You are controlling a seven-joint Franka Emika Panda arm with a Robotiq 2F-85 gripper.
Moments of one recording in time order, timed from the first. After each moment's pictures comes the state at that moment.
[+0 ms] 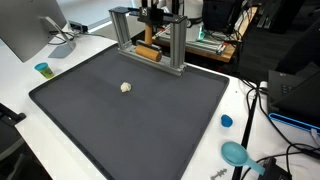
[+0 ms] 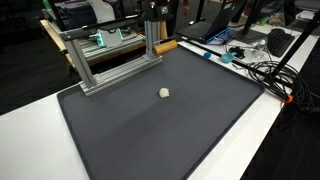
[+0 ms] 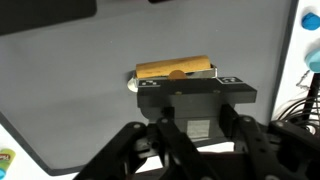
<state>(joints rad) -0.01 -0.39 0.08 -2.46 0.07 2.33 0.23</state>
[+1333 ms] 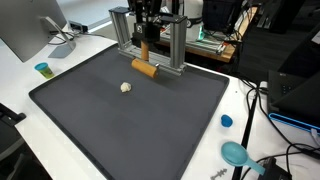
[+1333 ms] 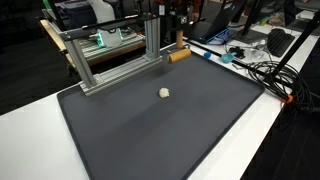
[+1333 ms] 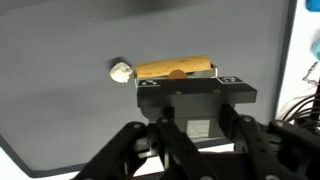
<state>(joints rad) 0.02 -0.11 0.10 -2.21 0.00 2.30 0.33</state>
